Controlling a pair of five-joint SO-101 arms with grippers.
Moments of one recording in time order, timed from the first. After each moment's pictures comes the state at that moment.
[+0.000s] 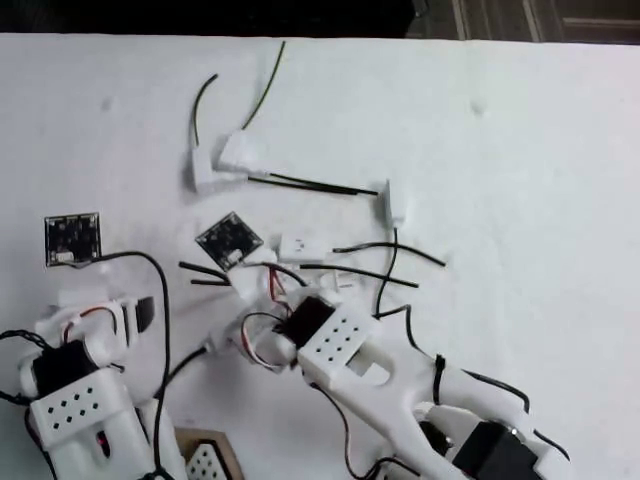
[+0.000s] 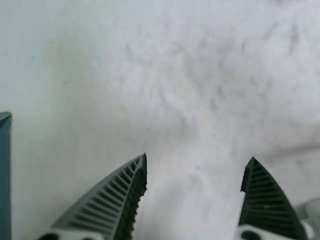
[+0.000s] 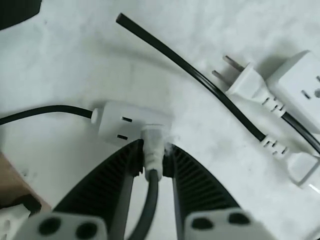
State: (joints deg) left arm -33.6 -67.6 73.6 61.8 -18.7; right arm -53.5 -21.1 47.6 45.5 -6.5
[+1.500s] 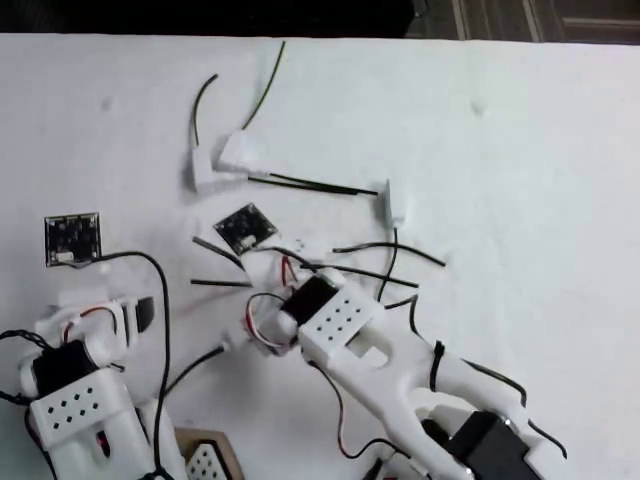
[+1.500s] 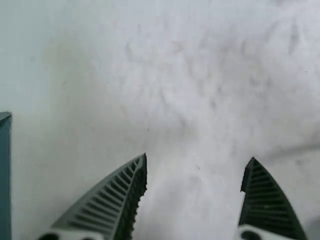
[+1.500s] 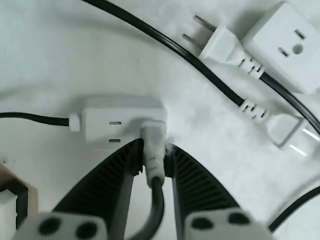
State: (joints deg) left arm -33.6 -67.6 73.6 61.8 -18.7; right arm -49.0 -17.2 42.7 56.4 -7.1
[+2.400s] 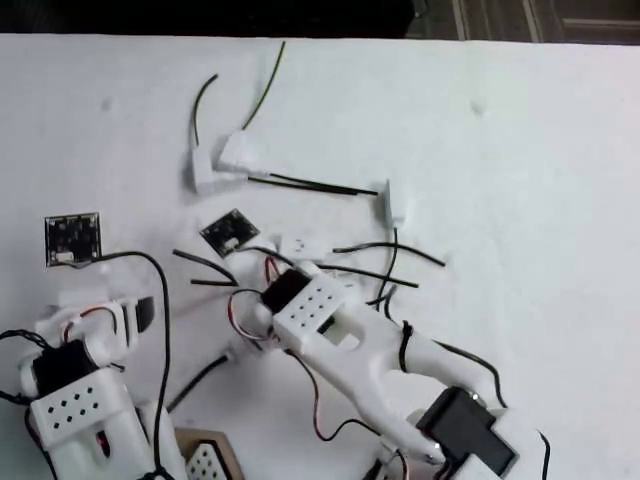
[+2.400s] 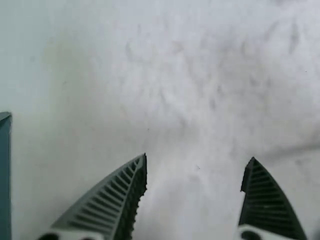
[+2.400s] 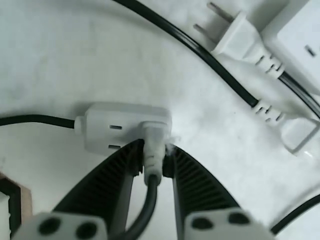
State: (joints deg) left arm -33.6 -67.6 73.7 61.8 -18.7; right arm -51.0 -4.3 36.3 58.2 -7.1
